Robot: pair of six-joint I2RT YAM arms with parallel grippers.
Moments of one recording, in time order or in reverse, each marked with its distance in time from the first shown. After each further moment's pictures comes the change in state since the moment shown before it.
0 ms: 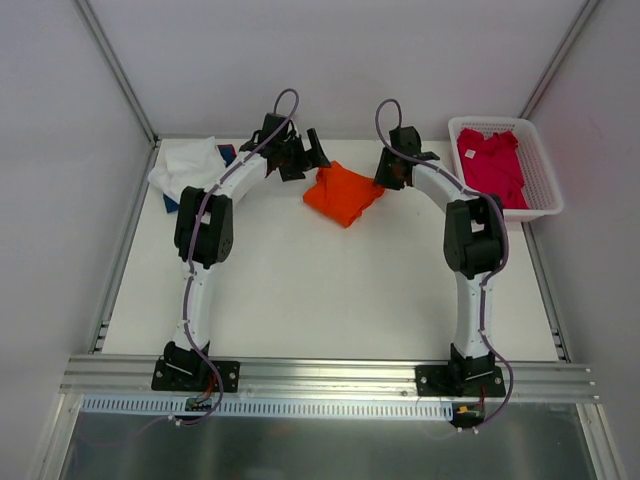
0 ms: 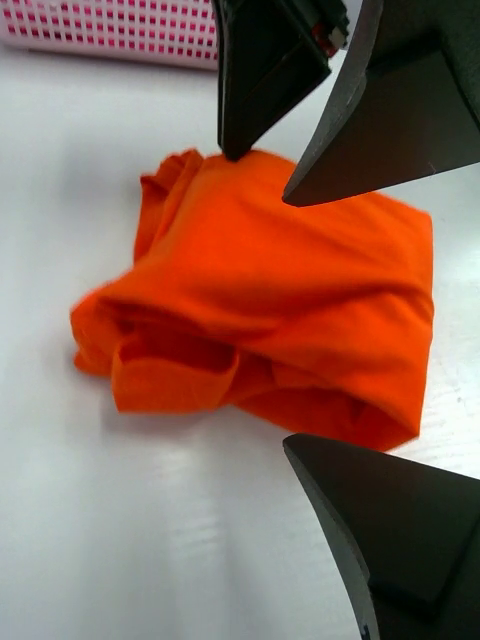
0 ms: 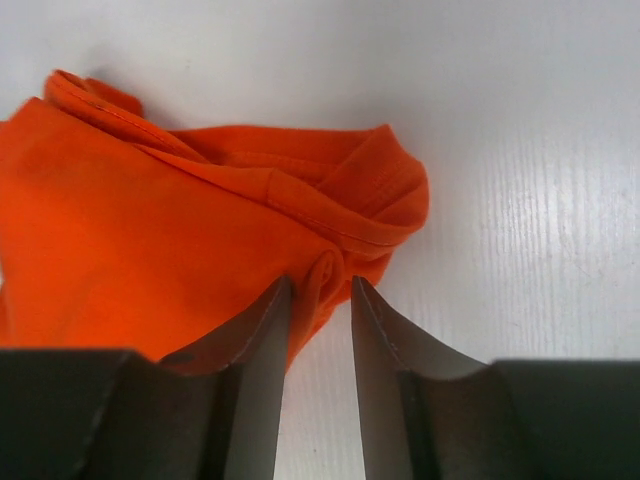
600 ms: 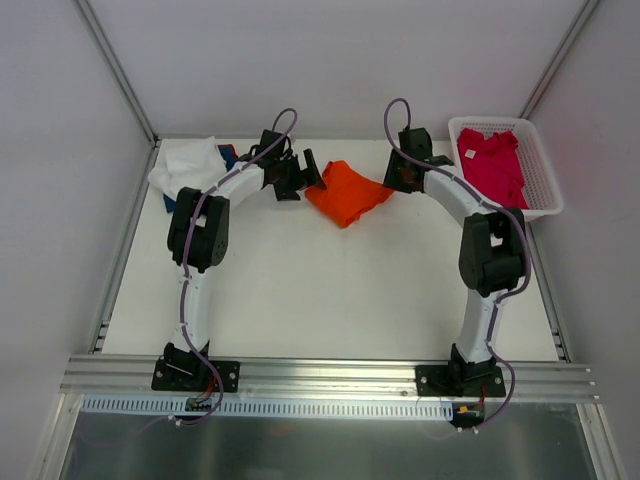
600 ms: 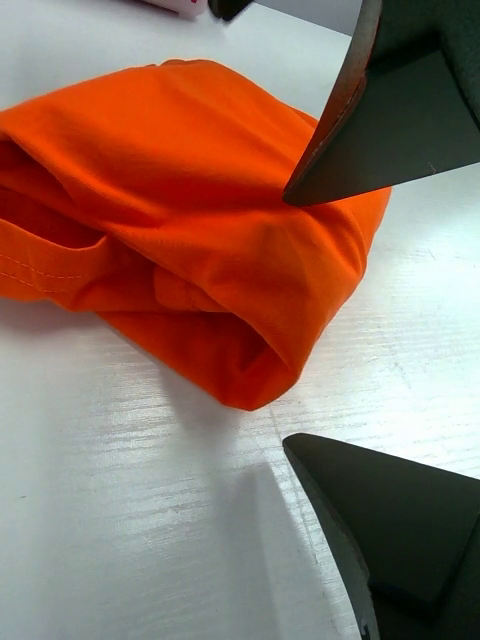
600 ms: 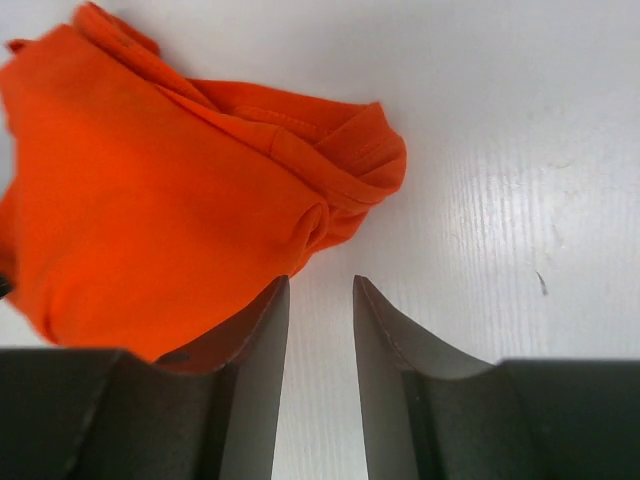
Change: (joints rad) left arm 0.013 -0.064 -0.217 -0.004 0.021 0.010; right arm -0.003 -0.158 -0.161 -0.028 0.060 -0.038
